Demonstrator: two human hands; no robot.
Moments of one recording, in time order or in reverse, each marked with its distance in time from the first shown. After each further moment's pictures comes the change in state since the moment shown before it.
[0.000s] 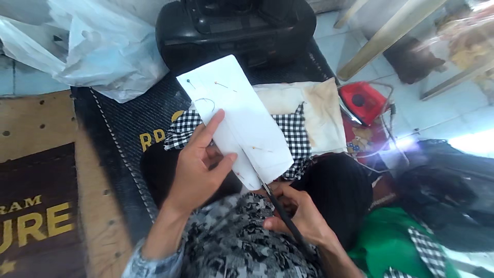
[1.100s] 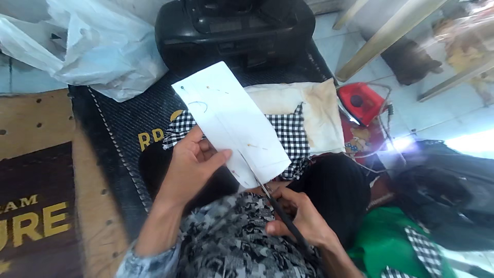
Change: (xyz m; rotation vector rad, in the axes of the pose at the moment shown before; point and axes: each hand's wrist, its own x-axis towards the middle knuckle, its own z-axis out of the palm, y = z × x) left_hand 0.004 -0.004 -0.011 -0.111 -0.017 -0.119; right_hand -0.005 0.004 -0.004 0.001 -0.062 -0.010
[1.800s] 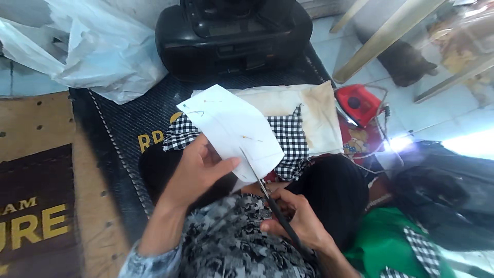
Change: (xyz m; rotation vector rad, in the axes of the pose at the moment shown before) left_hand -0.001 0.000 0.004 -0.084 -0.098 0.024; right_hand -0.001 -0.003 0.009 0.040 0.053 -0.047
